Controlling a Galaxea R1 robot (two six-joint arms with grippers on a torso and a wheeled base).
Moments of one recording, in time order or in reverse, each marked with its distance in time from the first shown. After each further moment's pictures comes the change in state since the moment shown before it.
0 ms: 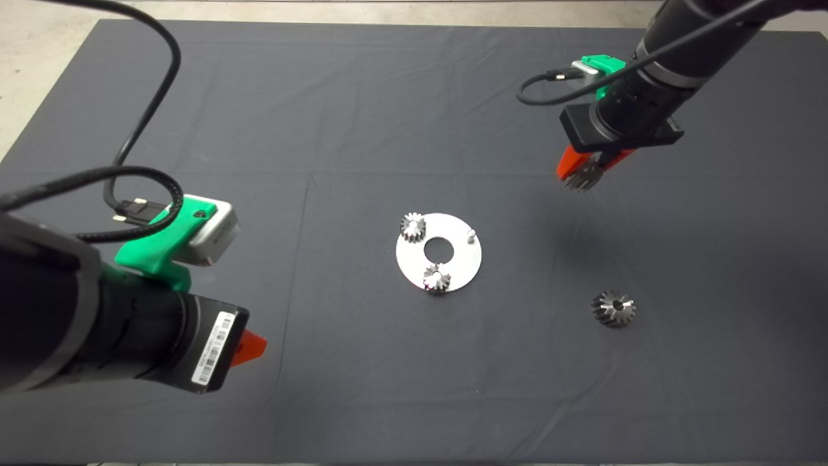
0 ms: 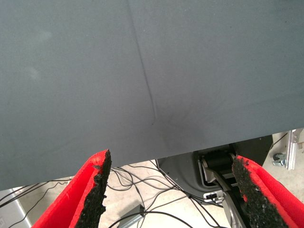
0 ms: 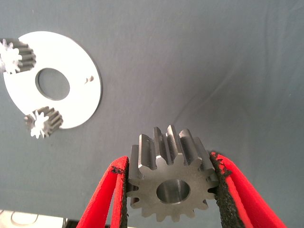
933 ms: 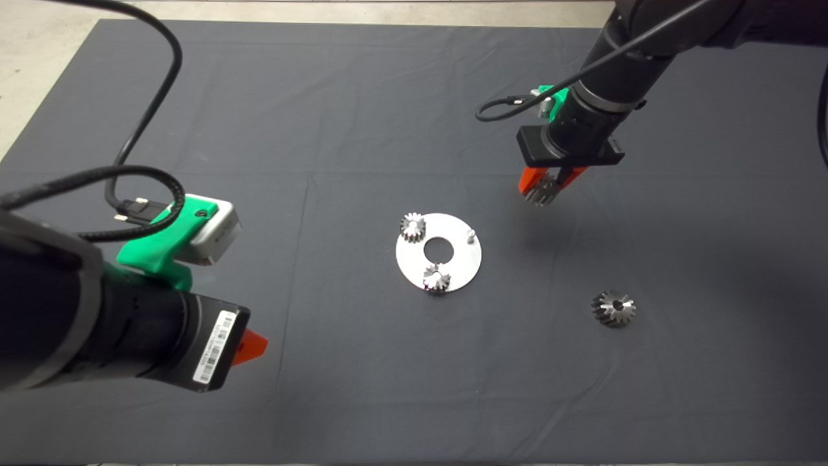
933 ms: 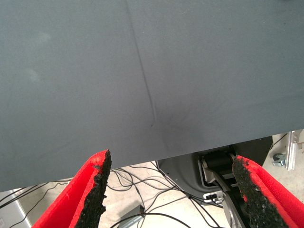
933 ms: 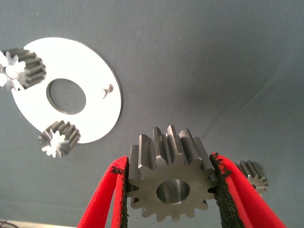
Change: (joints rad) left arm 0.000 0.003 -0.004 0.000 0.000 0.000; right arm -0.094 0.130 -0.151 0.001 0.018 0.017
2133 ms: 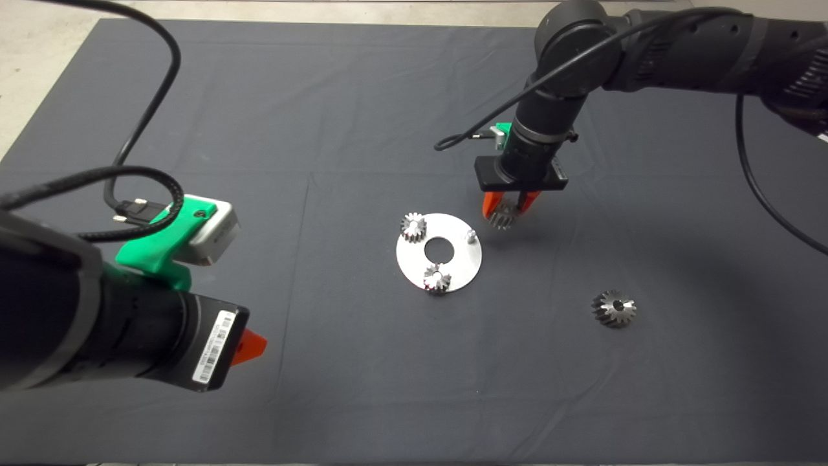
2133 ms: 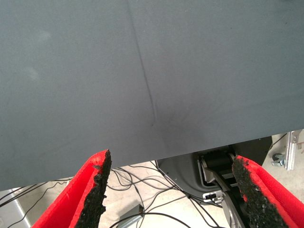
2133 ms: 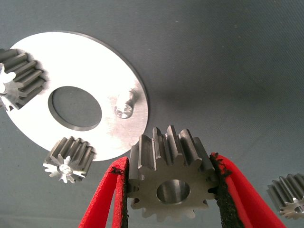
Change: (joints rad) left arm 0.002 -0.003 0.001 0.001 0.000 0.000; right arm -0.122 0.139 -0.186 -0.004 -0.009 -0.036
